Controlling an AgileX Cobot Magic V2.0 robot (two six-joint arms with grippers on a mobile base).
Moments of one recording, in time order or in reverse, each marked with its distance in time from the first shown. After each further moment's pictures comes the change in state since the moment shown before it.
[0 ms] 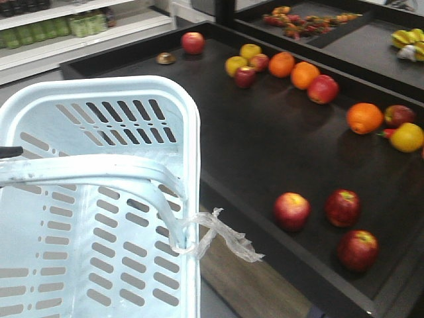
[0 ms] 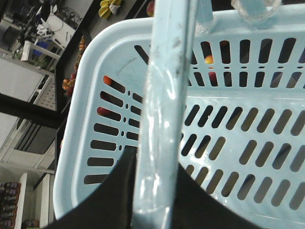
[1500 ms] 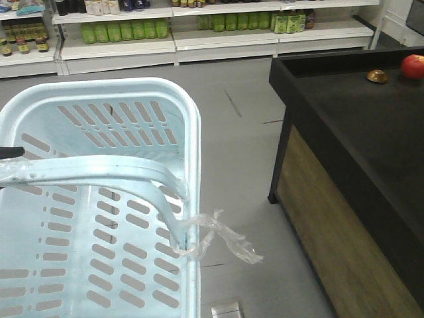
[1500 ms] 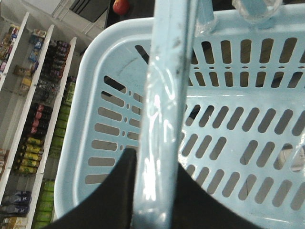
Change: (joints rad) left arm 0.000 0.000 0.000 0.000 0.000 0.000; right arm 0.000 0.000 0.000 0.000 0.000 0.000
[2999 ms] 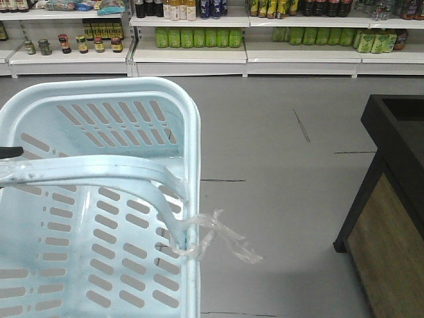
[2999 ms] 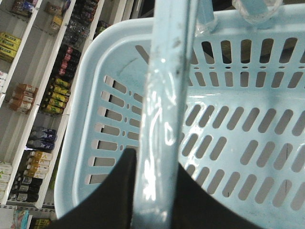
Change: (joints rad) left arm 0.000 0.000 0.000 0.000 0.000 0.000; right arm 0.000 0.000 0.000 0.000 0.000 0.000
